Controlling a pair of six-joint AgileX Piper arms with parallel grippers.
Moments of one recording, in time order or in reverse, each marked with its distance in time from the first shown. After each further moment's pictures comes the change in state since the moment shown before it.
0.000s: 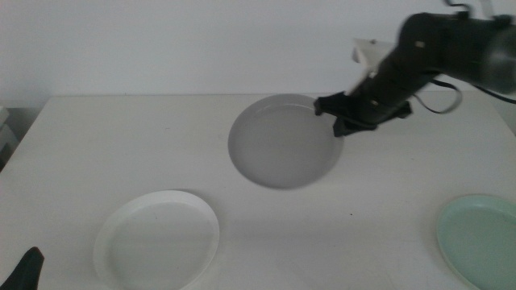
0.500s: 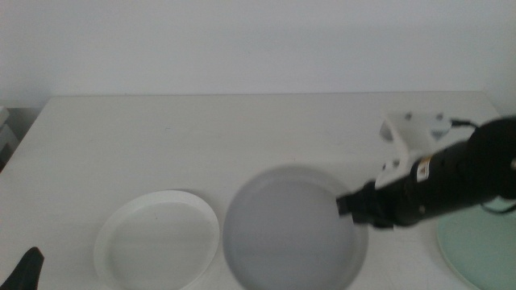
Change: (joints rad) left arm 0.000 0.000 0.000 0.000 0.000 0.000; right arm 0.168 -0.477 0.641 0.008 -0.191 0.053
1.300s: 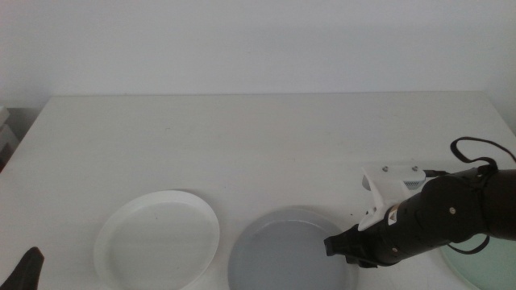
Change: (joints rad) left arm 0.000 0.000 0.000 0.000 0.000 0.000; right arm 0.033 0.193 0.128 0.039 -0.204 0.003
